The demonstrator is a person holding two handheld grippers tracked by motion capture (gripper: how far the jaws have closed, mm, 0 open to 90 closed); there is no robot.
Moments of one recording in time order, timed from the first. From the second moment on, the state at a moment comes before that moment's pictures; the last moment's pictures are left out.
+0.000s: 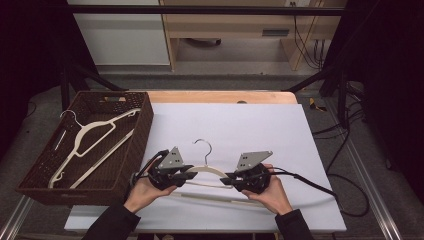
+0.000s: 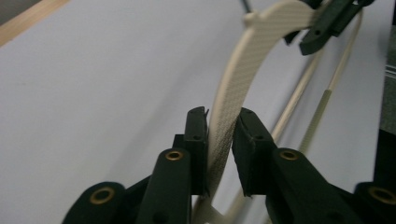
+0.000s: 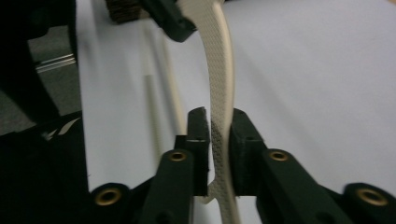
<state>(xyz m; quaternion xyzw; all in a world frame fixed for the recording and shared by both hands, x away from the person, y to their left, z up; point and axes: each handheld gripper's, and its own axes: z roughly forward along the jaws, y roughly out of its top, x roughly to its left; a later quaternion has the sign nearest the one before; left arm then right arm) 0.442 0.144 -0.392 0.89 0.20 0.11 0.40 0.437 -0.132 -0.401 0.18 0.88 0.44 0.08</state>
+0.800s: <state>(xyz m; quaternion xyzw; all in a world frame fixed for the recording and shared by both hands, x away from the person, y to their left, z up) 0.424 0.148 -0.378 0.87 0.22 0.08 0.43 0.439 -0.167 -0.387 0.26 0.82 0.49 0.17</state>
